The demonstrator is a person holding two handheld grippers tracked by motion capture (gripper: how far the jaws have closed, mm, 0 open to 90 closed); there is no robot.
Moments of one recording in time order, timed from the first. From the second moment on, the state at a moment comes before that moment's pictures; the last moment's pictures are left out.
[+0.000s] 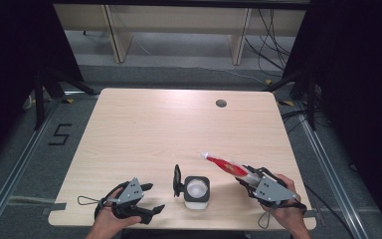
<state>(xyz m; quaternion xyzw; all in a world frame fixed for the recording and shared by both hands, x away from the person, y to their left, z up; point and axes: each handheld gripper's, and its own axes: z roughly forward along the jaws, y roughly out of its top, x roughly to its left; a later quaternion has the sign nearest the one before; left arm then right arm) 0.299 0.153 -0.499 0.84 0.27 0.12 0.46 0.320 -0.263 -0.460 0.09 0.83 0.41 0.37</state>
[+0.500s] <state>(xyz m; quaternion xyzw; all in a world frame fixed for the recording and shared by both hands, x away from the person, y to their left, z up) 0.300 0.154 -0.499 0.84 0.26 0.12 0.47 0.350 -0.263 -0.474 0.14 0.81 0.46 0.32</state>
